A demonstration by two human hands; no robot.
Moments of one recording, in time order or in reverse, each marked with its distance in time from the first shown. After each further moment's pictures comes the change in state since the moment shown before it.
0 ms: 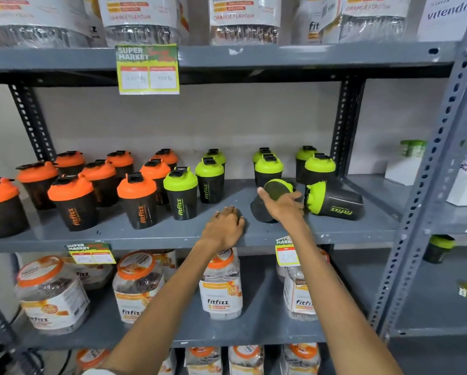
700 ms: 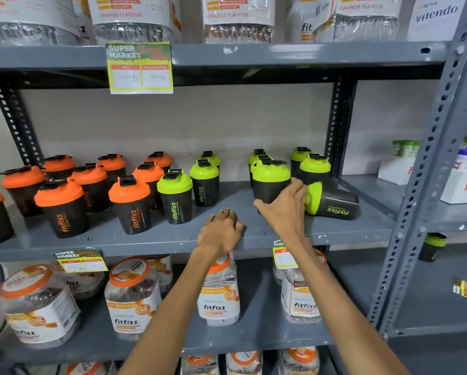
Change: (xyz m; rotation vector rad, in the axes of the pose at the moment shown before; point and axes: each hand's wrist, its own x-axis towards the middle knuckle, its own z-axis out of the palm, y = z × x) left_hand 0.003 -0.005 0.009 0.071 0.032 0.057; right_hand -0.026 0.010 -0.001 0.027 0.444 -0.424
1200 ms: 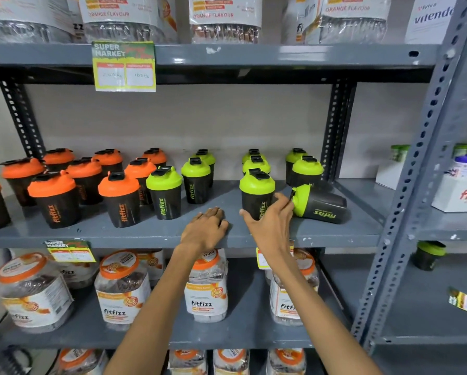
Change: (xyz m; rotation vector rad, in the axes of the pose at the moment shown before) left_hand 0.001 0.004 0.000 0.028 -0.025 -0.042; right_hand -0.024 0.028 -0.004 0.073 -0.079 -0.029
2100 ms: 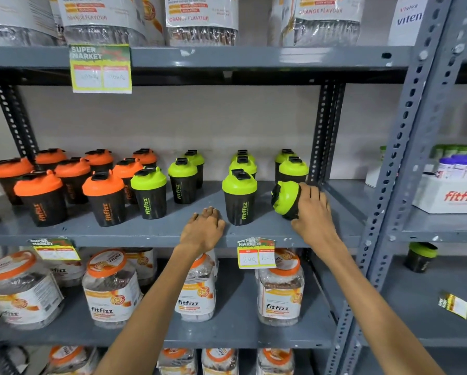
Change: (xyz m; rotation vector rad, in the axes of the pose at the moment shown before) left_hand 0.006 0.040 0.016 0.010 0.029 -0.066; right_hand 0.073 0.084 -0.094 -0.523 -0.174 -0.310
